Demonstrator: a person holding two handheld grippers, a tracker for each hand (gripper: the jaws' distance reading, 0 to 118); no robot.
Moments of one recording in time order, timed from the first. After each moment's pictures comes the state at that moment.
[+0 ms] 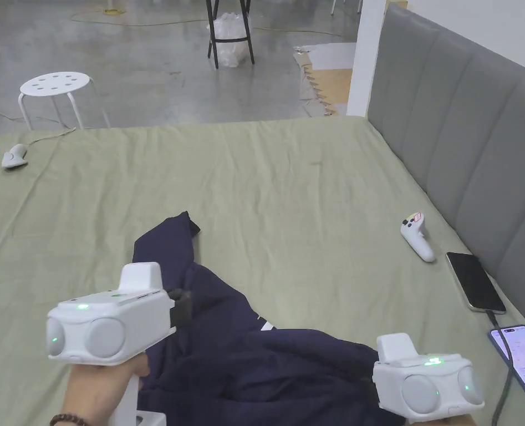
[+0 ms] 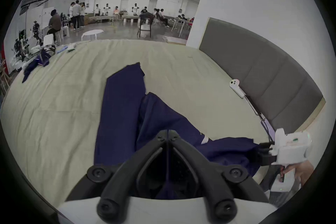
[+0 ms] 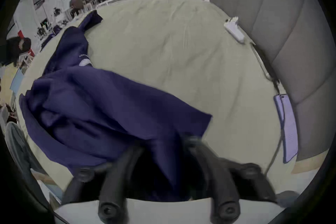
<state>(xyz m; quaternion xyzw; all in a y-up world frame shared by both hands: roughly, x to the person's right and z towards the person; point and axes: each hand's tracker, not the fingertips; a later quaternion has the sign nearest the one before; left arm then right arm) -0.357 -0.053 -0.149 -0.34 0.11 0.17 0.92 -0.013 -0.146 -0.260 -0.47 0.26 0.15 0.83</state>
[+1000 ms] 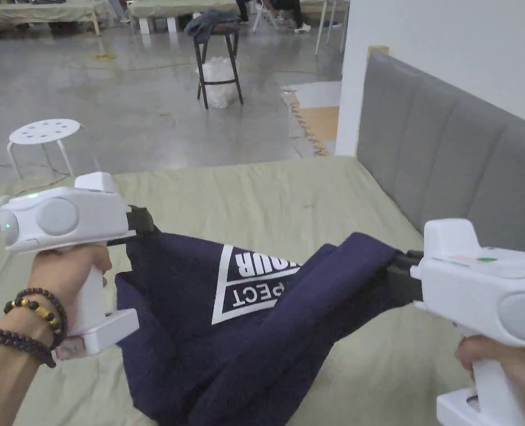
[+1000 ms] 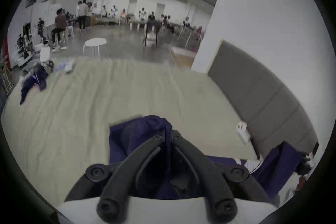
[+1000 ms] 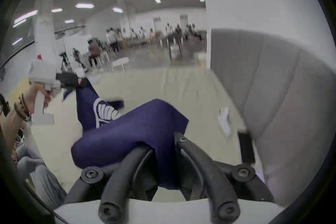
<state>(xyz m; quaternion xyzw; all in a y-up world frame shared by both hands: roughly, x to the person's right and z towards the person) -0.467 0.116 -0.243 -0.25 0.15 0.19 0.94 -0.011 0.095 -0.342 -0.23 0.35 0.05 0.91</state>
